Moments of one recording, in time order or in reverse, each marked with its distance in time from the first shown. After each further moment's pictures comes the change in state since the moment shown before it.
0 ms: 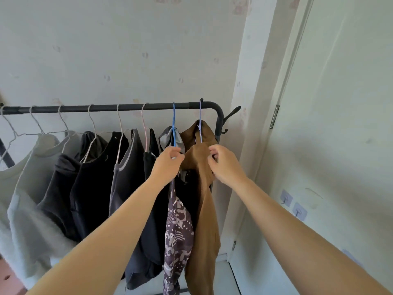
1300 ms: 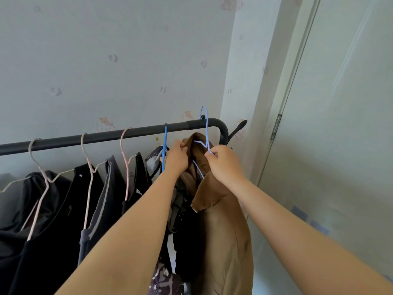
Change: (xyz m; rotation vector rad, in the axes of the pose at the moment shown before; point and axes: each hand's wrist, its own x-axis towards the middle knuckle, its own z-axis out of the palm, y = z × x) left_hand 0.228 -0.017 0.051 0.134 -0.112 0.073; right_hand 0.140 -0.022 0.041 -0.027 0.238 0.237
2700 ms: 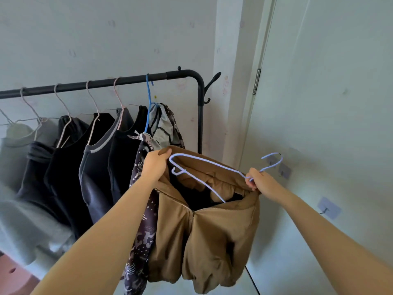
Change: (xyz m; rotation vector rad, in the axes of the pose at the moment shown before) left_hand -0.264 -0.009 0.003 -0.193 0.044 -0.289; right_hand -0.203 0.193 -0.123 0.087 -0.477 0.208
